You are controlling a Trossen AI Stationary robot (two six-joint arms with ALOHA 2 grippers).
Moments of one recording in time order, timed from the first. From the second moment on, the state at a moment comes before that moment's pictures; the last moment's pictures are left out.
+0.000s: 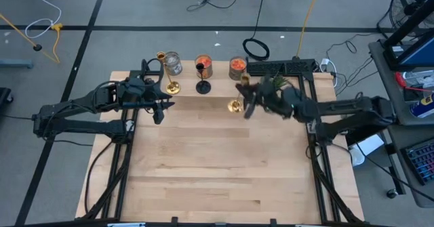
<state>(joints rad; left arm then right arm) 0.27 0.79 0.87 -0.63 -0.08 -0.11 -0.09 1.21 0.82 0.52 0.36 0.02</state>
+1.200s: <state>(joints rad) 0.27 0.79 0.87 -0.63 -0.08 -0.11 -0.41 1.32 0.83 0.55 0.26 0.03</state>
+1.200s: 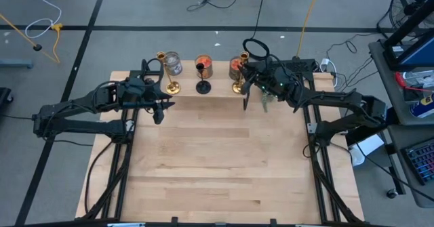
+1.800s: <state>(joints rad) 0.27 0.65 0.87 -0.63 0.04 -0.13 -0.37 1.27 0.83 0.25 0.26 0.01</state>
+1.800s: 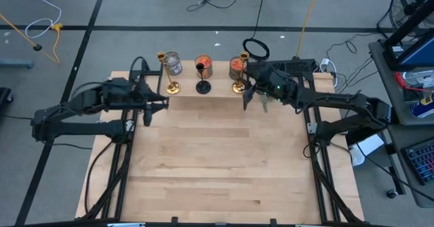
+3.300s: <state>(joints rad) 0.27 0.03 0.02 0.07 -0.22 -0.14 -0.04 0.30 0.06 0.31 0.10 0.05</state>
